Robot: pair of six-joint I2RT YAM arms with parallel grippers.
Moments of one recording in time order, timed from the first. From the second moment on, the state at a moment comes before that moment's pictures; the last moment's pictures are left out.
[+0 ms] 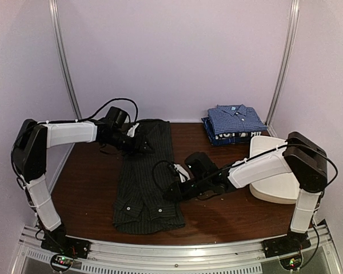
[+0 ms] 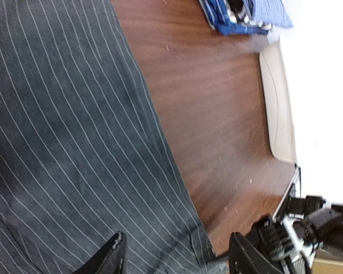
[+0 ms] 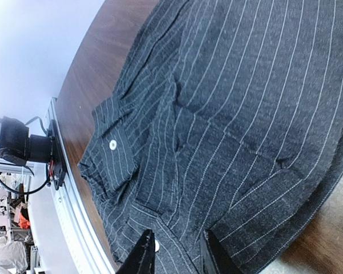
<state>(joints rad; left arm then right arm) -0.51 1.80 1.27 -0.39 0.61 -0.45 0.96 1.86 1.01 0.16 -0.38 0.66</state>
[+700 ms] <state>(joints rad) -0.33 2.33 1.65 -0.09 0.58 -0.56 0.97 1.91 0.90 0.30 -0.46 0.71</state>
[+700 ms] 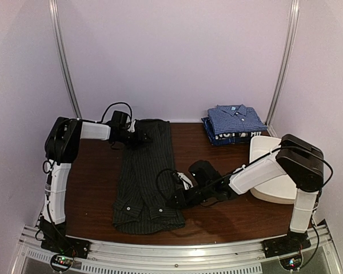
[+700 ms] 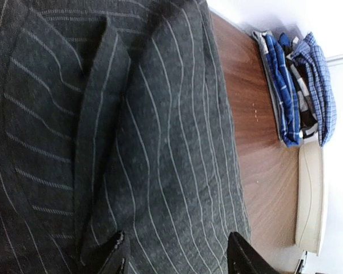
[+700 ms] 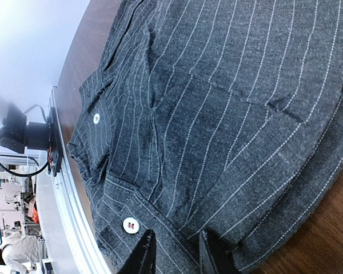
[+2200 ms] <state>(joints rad) -0.35 2.83 2.34 0.20 0.65 -0.90 0.97 1.92 0.95 0.22 -0.47 0.68</state>
